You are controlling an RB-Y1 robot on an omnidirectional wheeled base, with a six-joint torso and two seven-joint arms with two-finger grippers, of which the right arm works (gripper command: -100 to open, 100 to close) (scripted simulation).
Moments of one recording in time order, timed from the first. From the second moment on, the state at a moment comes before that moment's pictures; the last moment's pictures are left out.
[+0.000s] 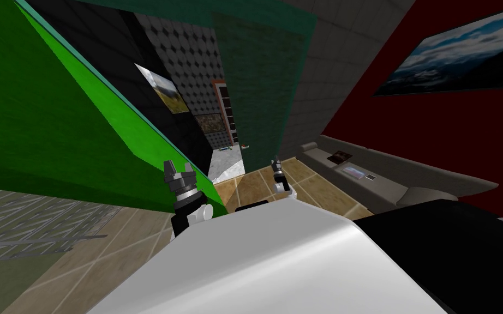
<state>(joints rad) 0.12 -0.09 -0.02 -1.40 -0.20 -0.64 0.06</state>
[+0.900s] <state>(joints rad) 0.02 -0.09 -0.03 -1.14 -0.24 -0.70 0.11</state>
